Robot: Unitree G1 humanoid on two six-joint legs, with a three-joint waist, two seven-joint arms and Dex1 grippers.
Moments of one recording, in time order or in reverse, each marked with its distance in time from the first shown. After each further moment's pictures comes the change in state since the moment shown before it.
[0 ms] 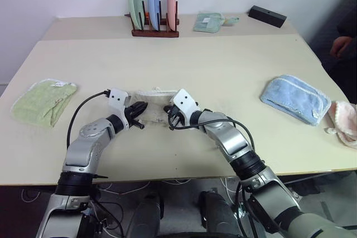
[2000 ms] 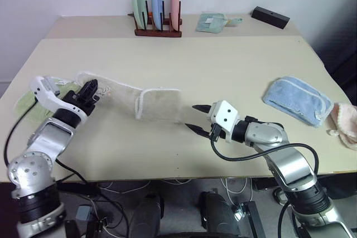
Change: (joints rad) left arm 0.085 0.121 0.433 -0.328 -0.778 0.325 0.457; right arm 0.297 -0.375 -0.133 -0.606 0.113 0.010 0.204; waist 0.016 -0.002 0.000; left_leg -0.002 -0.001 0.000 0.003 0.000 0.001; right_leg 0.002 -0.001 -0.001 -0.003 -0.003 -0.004
